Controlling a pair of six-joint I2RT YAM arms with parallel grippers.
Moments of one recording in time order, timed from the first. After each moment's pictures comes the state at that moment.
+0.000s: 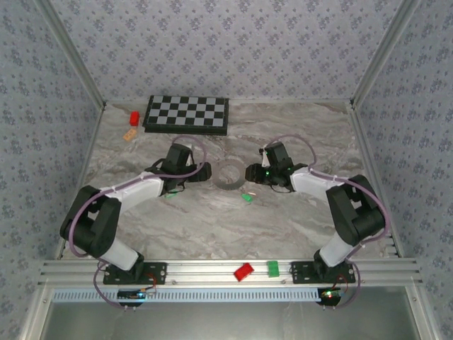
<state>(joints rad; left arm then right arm) -0.53 1.53 0.82 -0.11 -0.01 -0.50 0.46 1.64 0.84 -0.08 -0.28 0.58</state>
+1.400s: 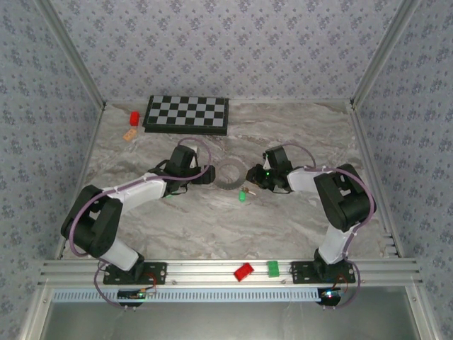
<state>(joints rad) -0.56 1.53 0.82 -0.11 -0.02 -0.46 0.43 1.77 0.82 0.08 -0.38 0.80</state>
